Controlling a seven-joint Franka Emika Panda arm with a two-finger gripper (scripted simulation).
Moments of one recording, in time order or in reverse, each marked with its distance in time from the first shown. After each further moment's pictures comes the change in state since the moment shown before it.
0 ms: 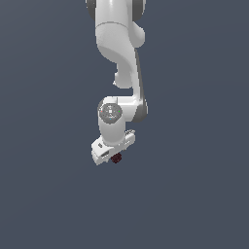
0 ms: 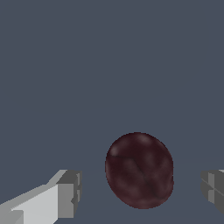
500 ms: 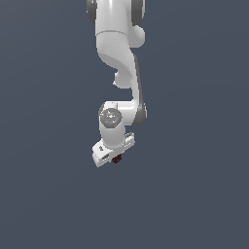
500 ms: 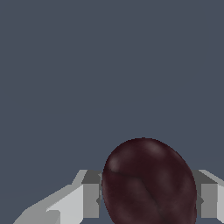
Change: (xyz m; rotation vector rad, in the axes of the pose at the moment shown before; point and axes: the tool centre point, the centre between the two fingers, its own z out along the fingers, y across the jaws) arm 0.000 0.001 0.022 0.001 -0.001 -0.001
